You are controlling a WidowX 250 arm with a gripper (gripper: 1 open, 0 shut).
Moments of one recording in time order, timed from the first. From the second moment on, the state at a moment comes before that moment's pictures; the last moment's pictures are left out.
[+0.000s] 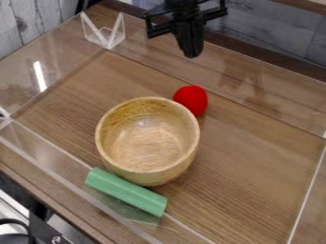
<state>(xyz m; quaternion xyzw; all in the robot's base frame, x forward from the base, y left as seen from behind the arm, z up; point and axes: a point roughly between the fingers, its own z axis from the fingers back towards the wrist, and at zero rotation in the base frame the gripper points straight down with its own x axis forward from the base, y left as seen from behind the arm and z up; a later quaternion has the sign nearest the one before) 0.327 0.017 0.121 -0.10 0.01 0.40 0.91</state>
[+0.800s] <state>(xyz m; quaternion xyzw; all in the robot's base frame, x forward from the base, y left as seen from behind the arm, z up) 0.298 0.012 0.085 -0.07 0.01 0.42 0.91</state>
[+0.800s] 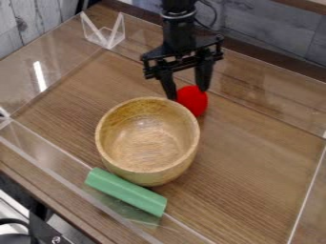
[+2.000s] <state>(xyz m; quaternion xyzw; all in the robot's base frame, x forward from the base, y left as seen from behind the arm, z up) 0.315 0.016 0.092 -0.08 0.00 0.42 0.90</state>
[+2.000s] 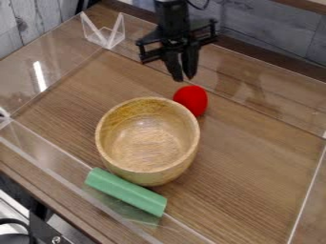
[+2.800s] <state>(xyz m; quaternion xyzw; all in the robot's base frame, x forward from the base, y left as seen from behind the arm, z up) 0.310 0.013 0.093 -0.08 0.02 0.43 0.90</state>
